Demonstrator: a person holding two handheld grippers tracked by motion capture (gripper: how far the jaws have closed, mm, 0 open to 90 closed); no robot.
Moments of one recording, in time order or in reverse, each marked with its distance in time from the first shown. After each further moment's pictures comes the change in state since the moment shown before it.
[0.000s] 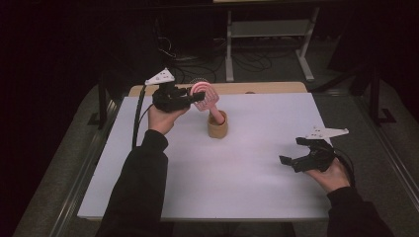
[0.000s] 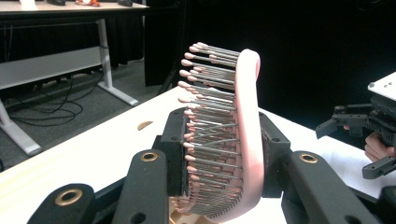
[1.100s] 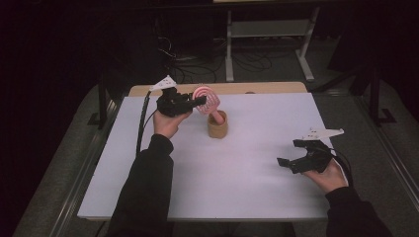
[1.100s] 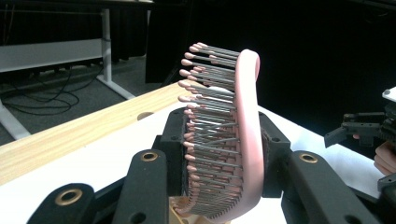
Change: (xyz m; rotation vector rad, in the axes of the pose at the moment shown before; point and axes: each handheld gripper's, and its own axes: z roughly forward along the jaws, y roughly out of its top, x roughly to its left) left arm 0.012 -0.028 0.016 -0.018 0.006 -0.075; right arm 0.001 -0.002 0.008 0.033 0.024 0.007
